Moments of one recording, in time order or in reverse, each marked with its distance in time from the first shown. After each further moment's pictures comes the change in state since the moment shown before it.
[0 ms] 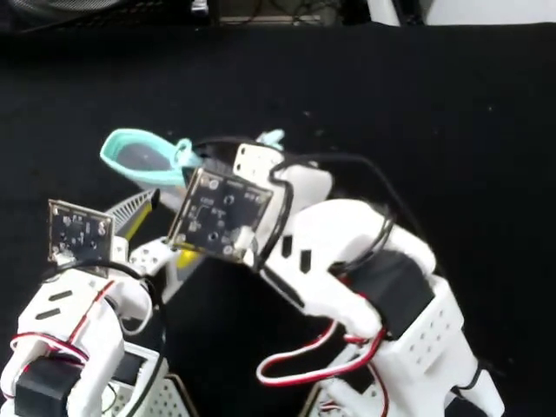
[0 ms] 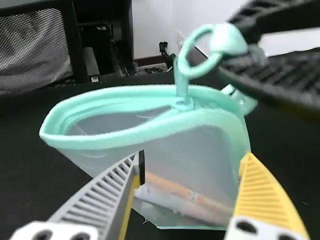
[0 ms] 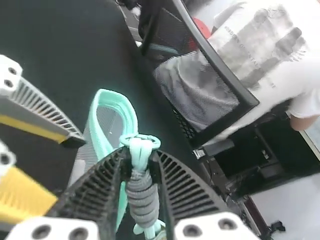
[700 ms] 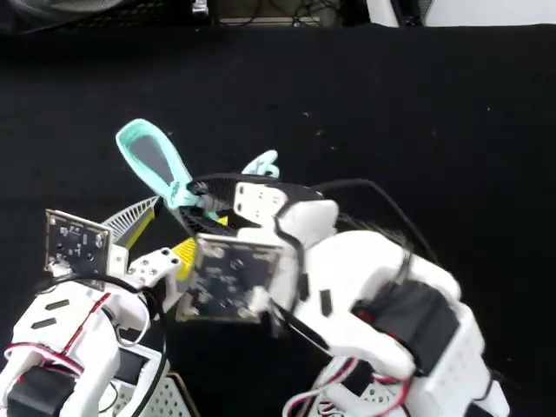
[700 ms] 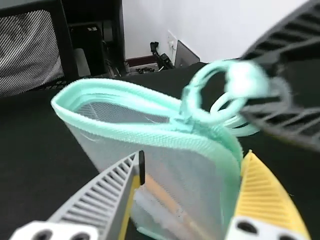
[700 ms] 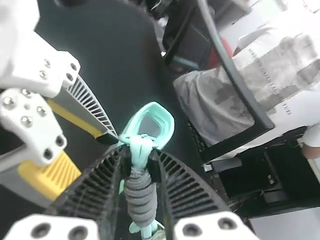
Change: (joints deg) left arm 1.3 -0.1 -3.1 4.0 0.1; right arm -5.5 -5.9 -1.6 6.0 3.2
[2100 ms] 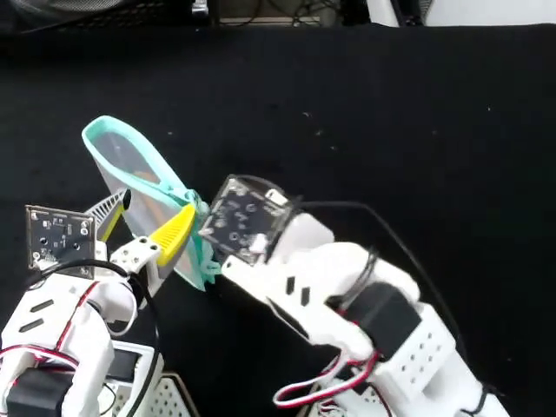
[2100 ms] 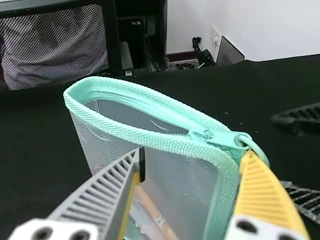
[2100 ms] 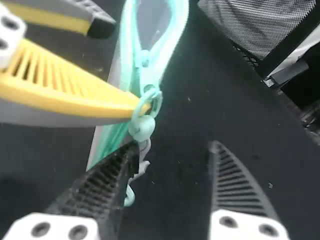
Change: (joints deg) left arm -9.0 0.1 0.2 0.0 -3.3; right arm 5.5 -10.5 30.3 -6.9 -22.9
